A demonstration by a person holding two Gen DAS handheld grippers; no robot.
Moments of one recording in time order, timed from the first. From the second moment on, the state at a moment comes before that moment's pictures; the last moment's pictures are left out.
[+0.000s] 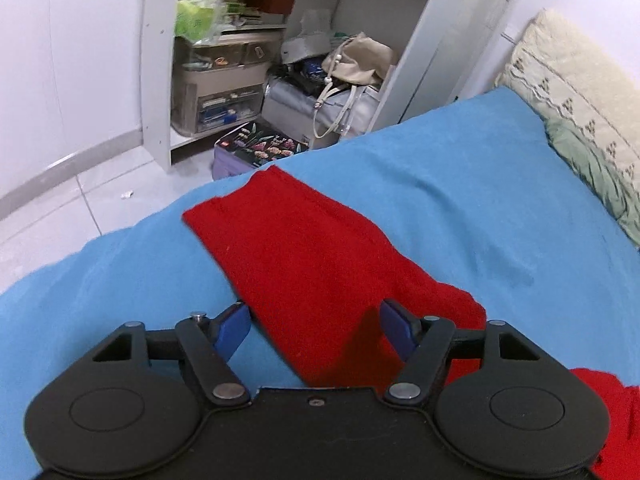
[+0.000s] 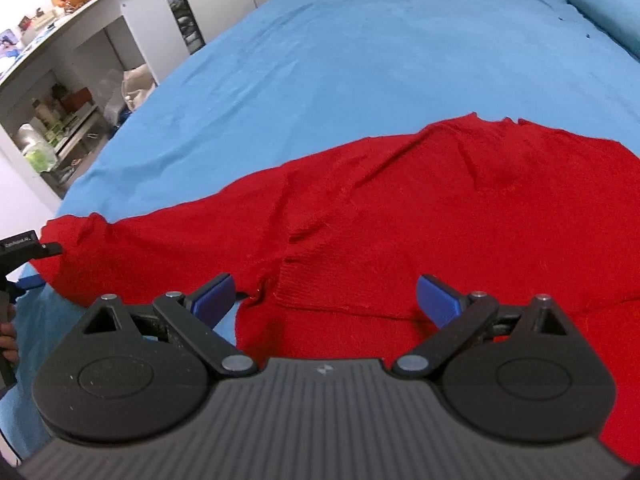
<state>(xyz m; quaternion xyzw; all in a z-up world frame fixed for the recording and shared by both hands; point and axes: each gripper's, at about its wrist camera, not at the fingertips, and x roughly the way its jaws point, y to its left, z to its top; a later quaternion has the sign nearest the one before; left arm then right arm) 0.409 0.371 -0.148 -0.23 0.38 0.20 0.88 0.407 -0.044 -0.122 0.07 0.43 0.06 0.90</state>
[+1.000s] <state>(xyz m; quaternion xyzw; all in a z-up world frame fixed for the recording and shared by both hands) 0.424 -0.006 -0.032 -0.05 0.29 -0.08 0.95 0.367 -0.248 -0.061 0.13 0.36 0.01 0.92</state>
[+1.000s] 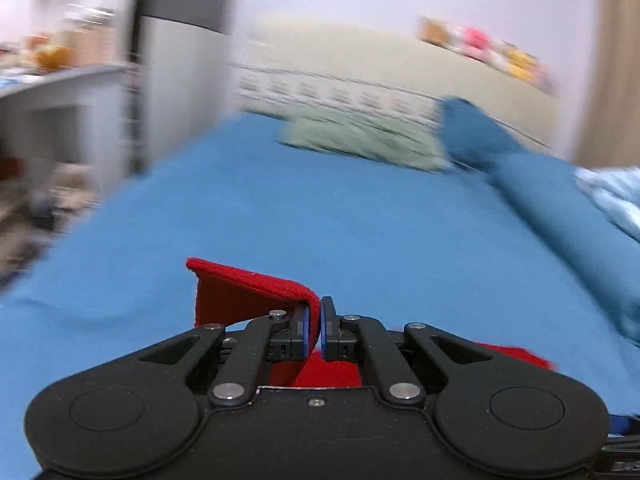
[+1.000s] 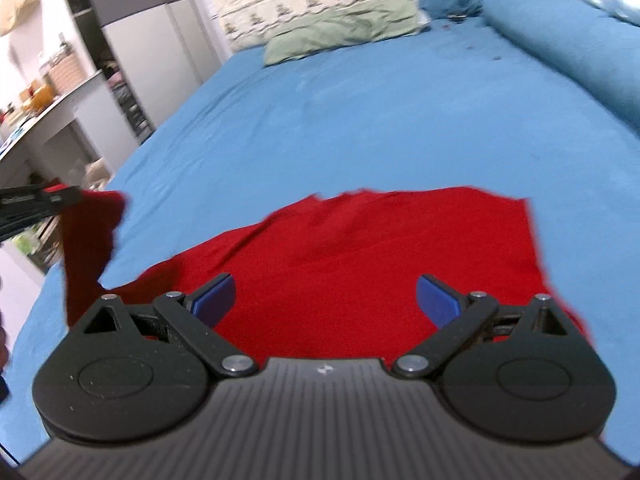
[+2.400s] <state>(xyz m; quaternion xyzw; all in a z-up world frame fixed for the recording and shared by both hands) 0.374 0.069 -0.167 0.02 0.44 0.01 0.90 0.459 -0.204 -0.118 -0.05 0.40 0.11 0.91</state>
